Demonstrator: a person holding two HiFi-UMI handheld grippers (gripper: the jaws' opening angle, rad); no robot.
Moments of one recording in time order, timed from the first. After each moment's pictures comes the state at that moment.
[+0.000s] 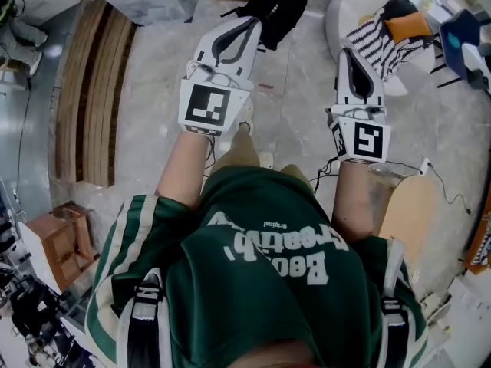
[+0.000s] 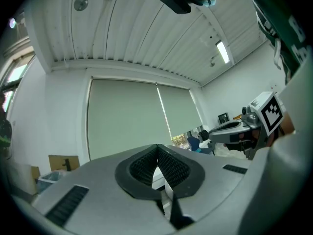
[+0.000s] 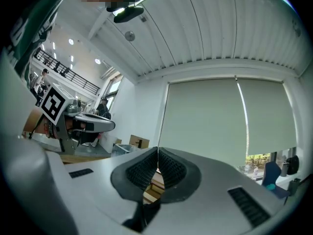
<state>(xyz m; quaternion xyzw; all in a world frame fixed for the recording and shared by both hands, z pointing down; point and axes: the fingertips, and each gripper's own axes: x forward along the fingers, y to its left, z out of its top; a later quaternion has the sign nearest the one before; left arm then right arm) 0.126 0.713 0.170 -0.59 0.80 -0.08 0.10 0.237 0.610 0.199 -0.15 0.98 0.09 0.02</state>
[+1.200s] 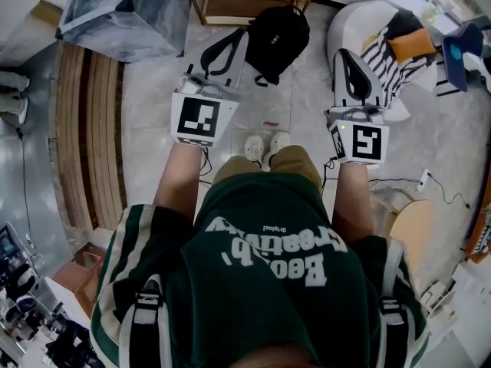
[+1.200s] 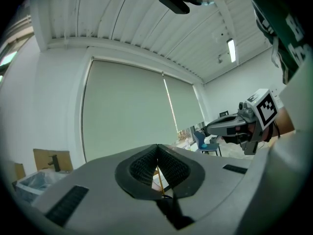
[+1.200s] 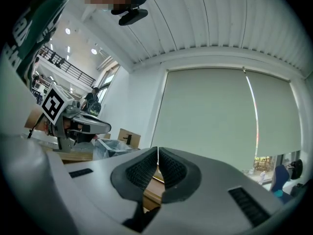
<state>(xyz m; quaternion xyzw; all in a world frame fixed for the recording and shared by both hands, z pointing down) -0.229 0.550 0.202 -0.62 0.78 -0.08 0.06 -0.106 0.444 0.212 -0.17 0.98 0.10 -0.01</state>
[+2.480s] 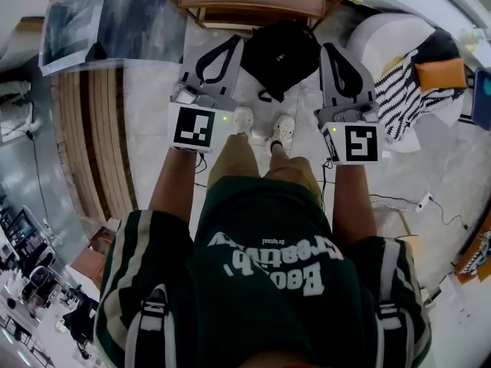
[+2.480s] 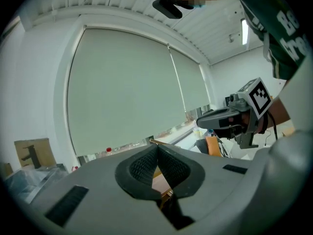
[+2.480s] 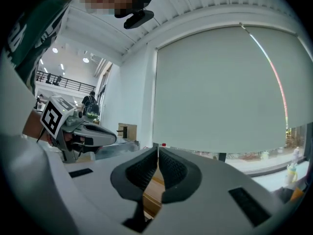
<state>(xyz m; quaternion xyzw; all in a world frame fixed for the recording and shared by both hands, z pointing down) -0.452 0.252 0.321 -0.61 0.78 -0.15 -0.01 -0.363 0.157 0.323 -0.09 0.99 0.01 -0.05</state>
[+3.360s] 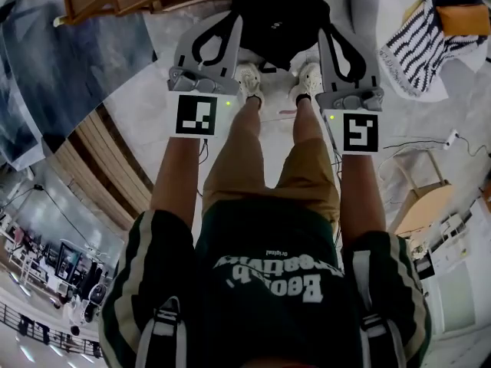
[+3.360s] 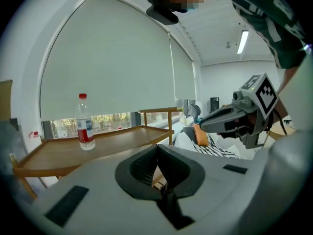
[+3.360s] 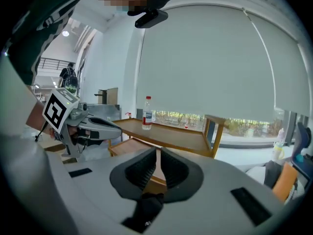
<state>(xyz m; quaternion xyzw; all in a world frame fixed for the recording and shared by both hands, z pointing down) -0.584 0.131 0.617 -0.70 0.69 -0.14 -0.09 -0.484 0.068 0.607 -0.19 0.97 -0.01 -0.16</state>
